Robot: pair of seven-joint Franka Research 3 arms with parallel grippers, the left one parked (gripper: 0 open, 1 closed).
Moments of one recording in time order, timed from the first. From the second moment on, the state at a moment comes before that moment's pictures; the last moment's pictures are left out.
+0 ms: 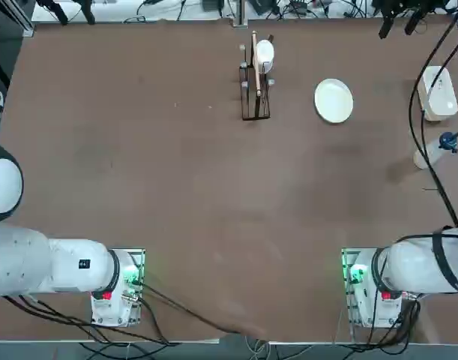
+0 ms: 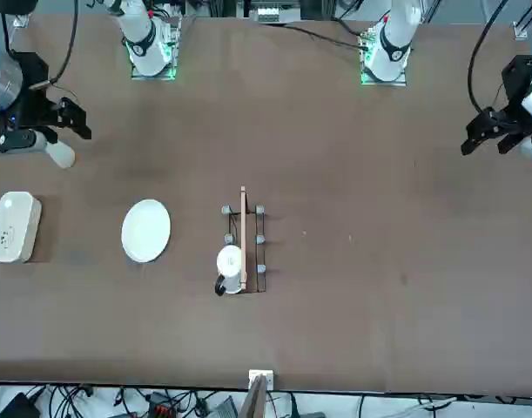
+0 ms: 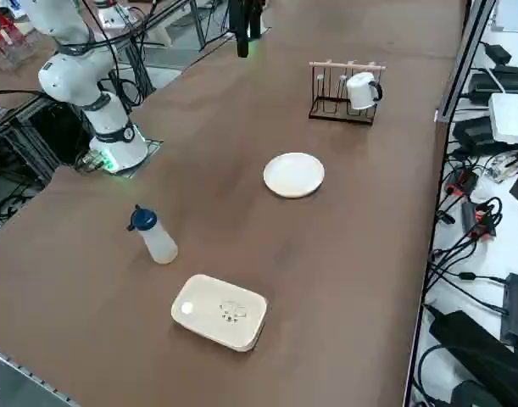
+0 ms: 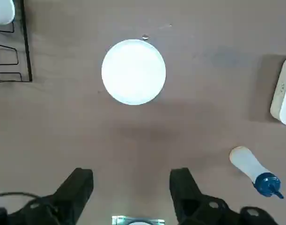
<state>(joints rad) 0.08 0.01 0.00 -1.62 0.00 1.52 -0.02</state>
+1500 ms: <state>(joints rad) 0.08 0.09 0.00 -1.61 -0.16 1.39 0.15</state>
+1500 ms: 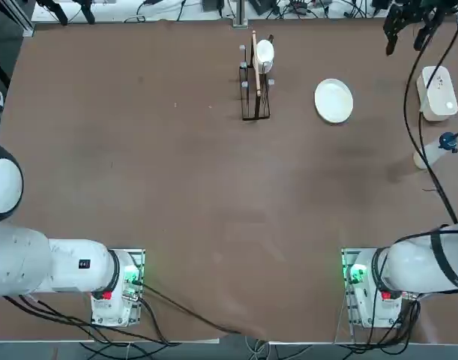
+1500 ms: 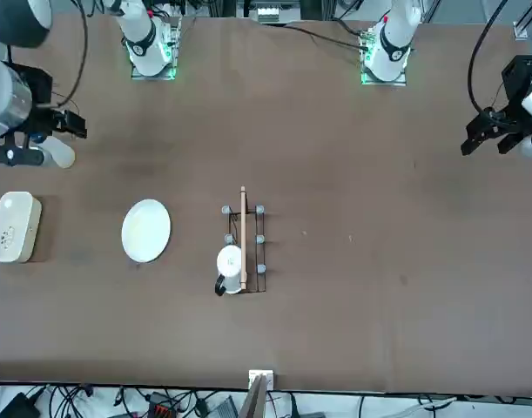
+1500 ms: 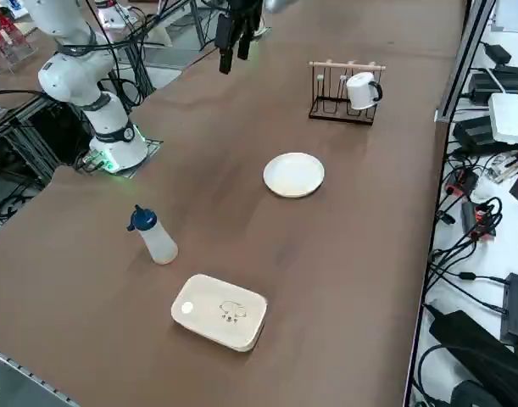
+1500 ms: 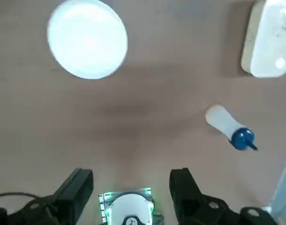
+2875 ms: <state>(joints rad) 0.29 0.37 0.01 -1.81 -0.74 1.19 1.50</state>
